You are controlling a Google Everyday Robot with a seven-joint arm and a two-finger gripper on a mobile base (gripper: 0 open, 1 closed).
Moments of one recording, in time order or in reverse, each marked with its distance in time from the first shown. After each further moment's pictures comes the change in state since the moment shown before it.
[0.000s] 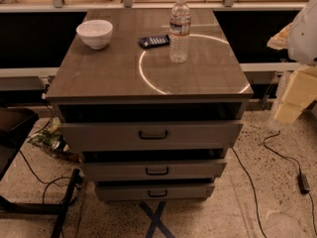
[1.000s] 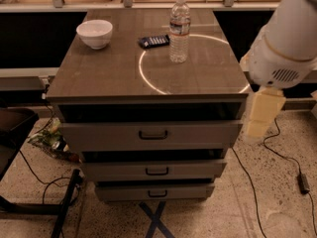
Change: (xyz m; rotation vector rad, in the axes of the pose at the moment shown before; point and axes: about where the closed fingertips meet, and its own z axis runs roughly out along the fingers) arm -0.024 0.011 0.053 -0.032 0.091 -0.084
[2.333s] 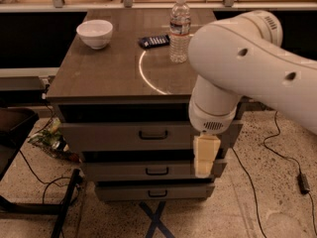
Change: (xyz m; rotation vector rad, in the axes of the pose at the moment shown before) arm -0.066 0.049 0.119 -0.110 0.030 -0.110
